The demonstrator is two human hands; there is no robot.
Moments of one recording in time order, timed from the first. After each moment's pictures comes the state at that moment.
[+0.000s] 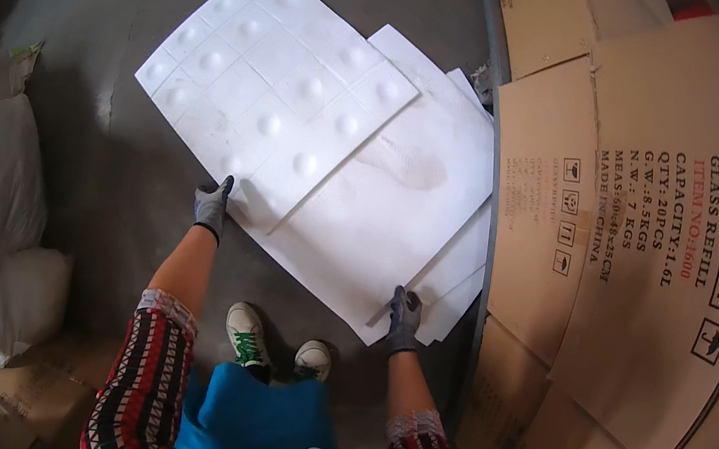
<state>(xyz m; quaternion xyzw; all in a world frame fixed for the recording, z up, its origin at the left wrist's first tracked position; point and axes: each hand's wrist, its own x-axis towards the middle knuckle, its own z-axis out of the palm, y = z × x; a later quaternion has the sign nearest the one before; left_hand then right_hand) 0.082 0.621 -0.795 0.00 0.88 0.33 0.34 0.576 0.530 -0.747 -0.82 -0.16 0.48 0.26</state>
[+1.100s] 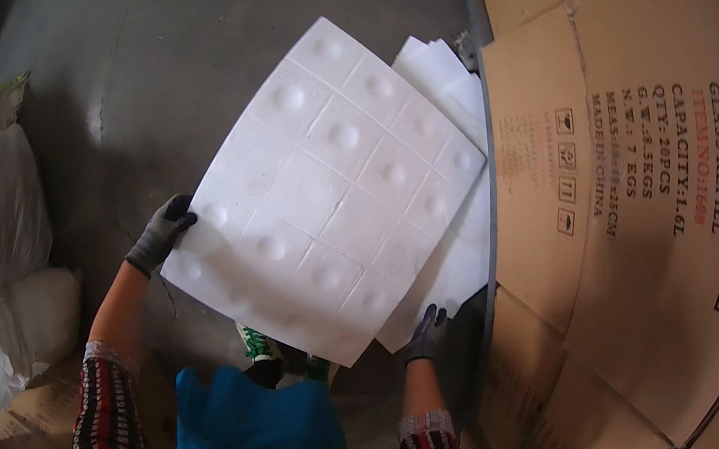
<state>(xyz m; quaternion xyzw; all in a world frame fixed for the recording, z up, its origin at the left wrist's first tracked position) 0.029 0.584 -0.626 0.28 0.67 0.27 0.63 0.634 0.446 -0.729 -0.89 -0.25 0.33 0.16</state>
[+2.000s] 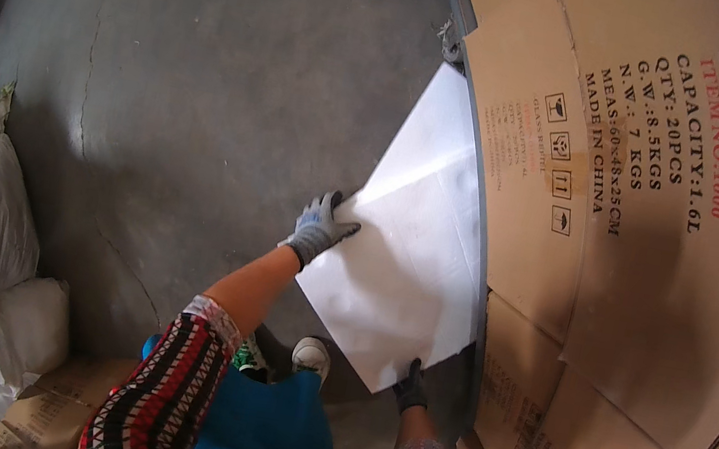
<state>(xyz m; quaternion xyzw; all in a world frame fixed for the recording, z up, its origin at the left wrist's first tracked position) 0.340 0.662 -0.744 0.50 0.73 0.04 0.46 0.689 0.321 -0.721 -0.82 0.19 0.50 0.19</state>
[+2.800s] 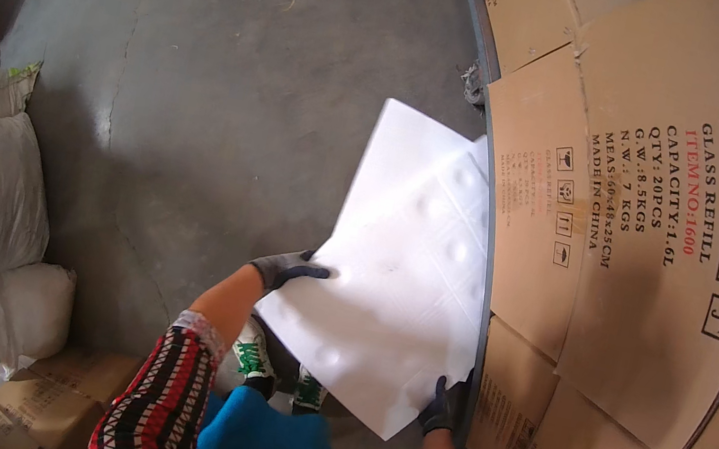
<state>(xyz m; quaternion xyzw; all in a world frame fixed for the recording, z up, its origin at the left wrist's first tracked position) 0.249 0.634 -0.671 0.25 0.48 0.08 0.83 0.719 0.354 -0.668 -0.82 0.05 0.51 0.26</state>
